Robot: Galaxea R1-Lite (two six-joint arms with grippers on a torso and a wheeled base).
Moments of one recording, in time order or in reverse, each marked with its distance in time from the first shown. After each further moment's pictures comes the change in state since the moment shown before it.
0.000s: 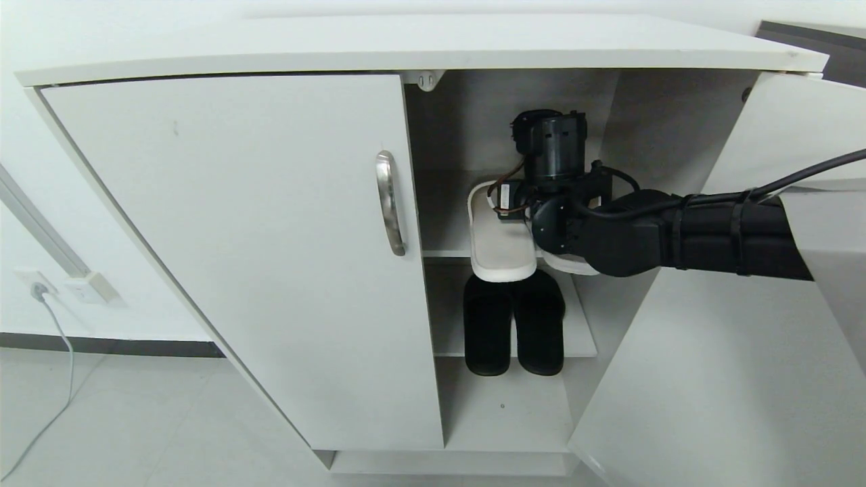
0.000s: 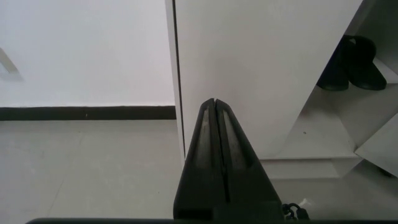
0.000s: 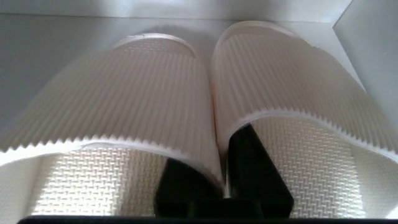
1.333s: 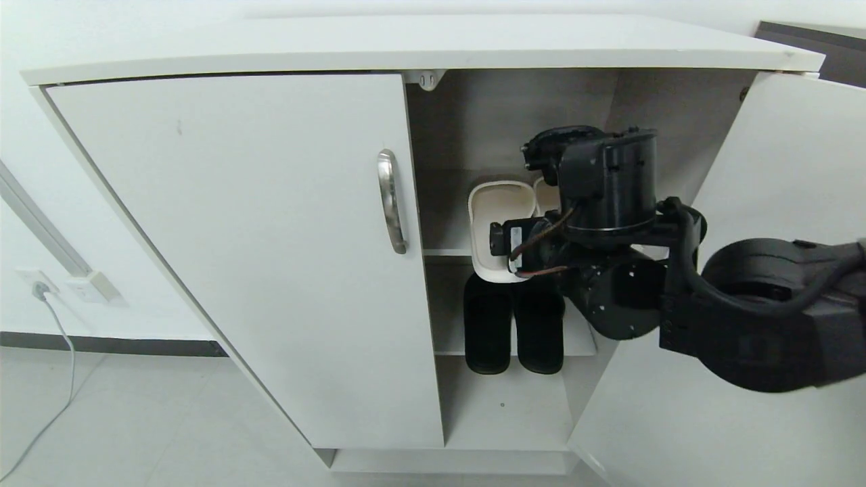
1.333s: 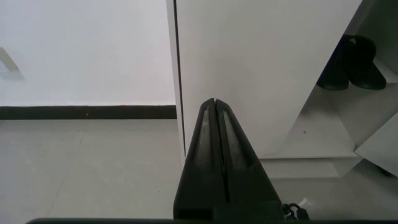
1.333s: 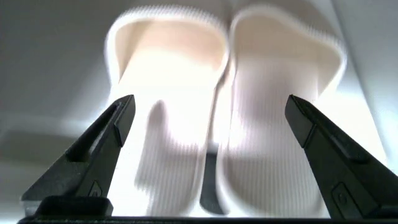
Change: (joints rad) left arm 0.000 0.000 0.000 0.000 0.001 0.000; right arm 0.199 -0.343 0.560 -0.165 -0.057 0.006
